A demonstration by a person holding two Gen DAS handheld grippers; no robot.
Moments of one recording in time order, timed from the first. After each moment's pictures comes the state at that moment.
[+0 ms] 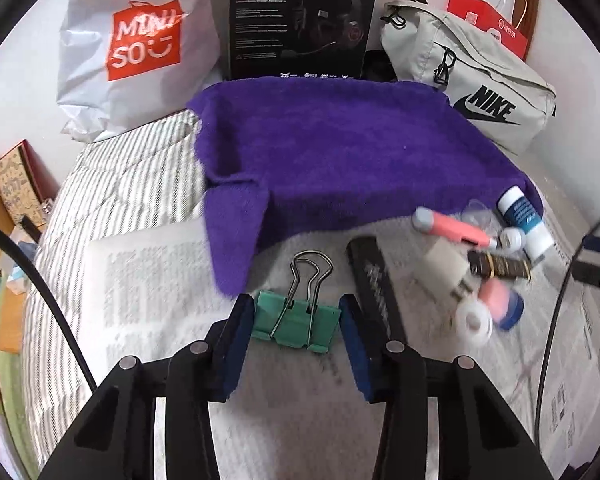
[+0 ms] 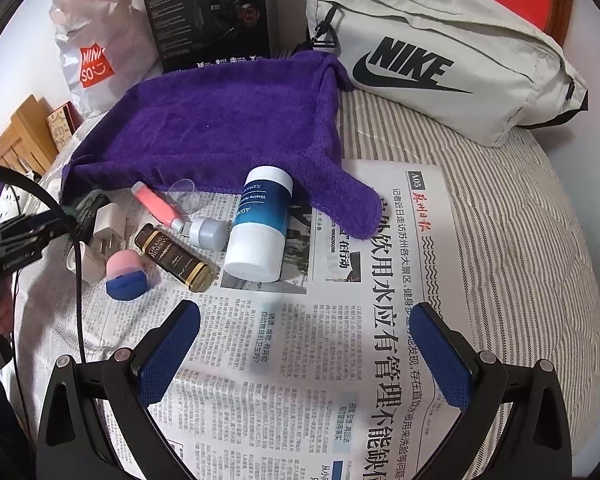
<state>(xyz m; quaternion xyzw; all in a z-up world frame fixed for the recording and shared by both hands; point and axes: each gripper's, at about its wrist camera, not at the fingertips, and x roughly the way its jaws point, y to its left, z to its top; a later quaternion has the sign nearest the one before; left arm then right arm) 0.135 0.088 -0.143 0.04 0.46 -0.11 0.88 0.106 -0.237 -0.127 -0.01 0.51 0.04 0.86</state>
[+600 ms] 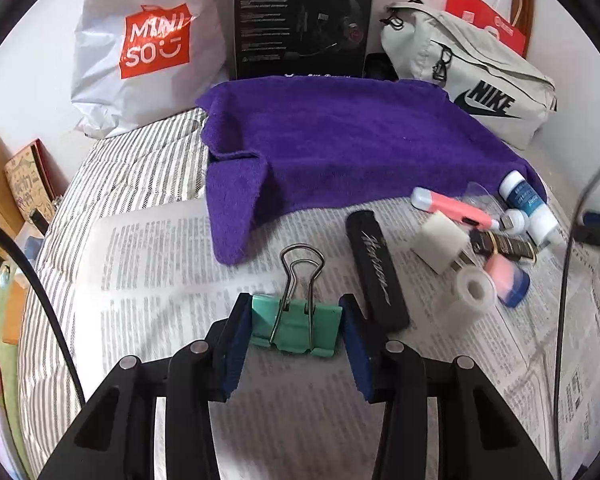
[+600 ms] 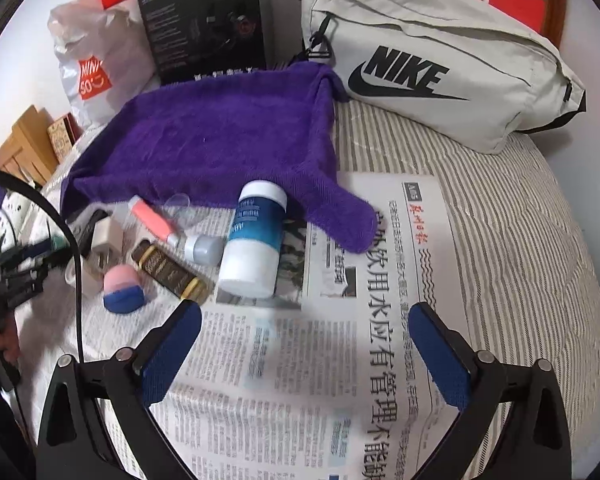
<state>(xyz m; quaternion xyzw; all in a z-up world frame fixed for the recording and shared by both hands) 0.112 0.083 -0.153 0.05 0.43 -0.09 0.90 0.113 -0.242 -0.126 0.01 0.49 0.05 0.87</state>
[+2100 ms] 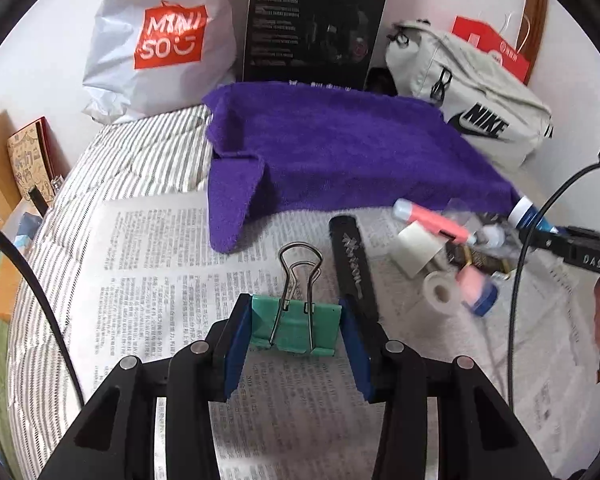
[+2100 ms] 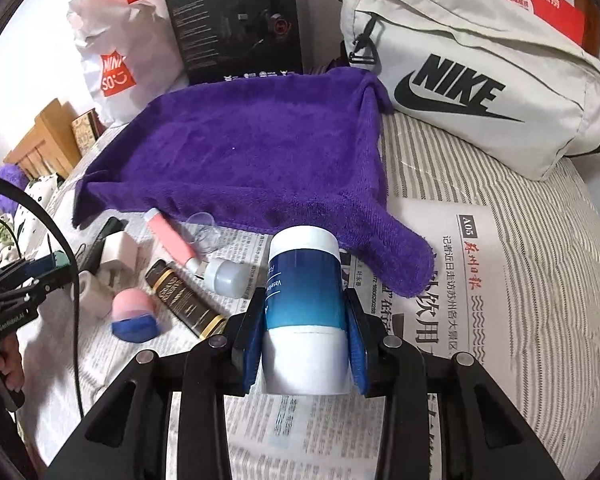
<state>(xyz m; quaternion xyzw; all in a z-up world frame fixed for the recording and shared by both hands) 0.101 0.092 -0.135 -0.01 0.43 -0.10 0.90 0.135 -0.227 -0.138 0.00 0.48 0.11 0.87</state>
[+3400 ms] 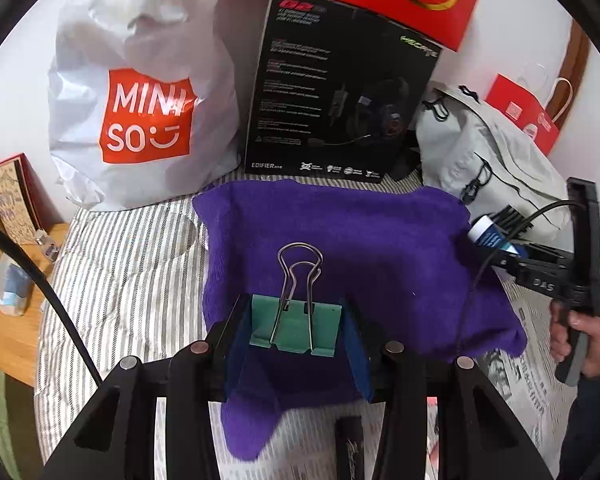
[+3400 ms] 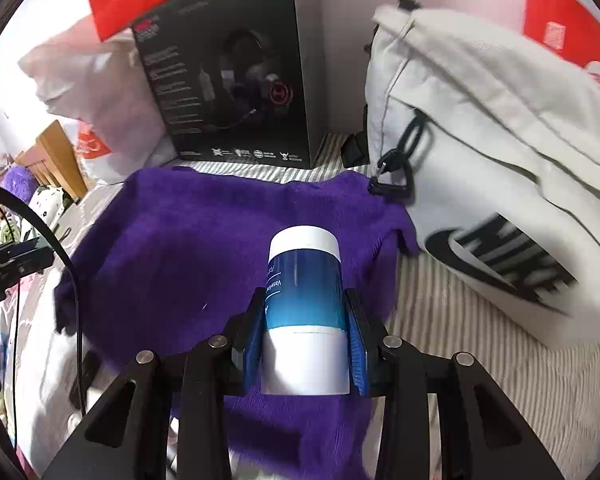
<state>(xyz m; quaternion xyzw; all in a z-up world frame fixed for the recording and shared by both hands) 0.244 0.094 -0.075 -0.05 0.43 -0.10 0.89 0.307 -0.216 -0.116 -0.03 0.46 0.14 0.87</state>
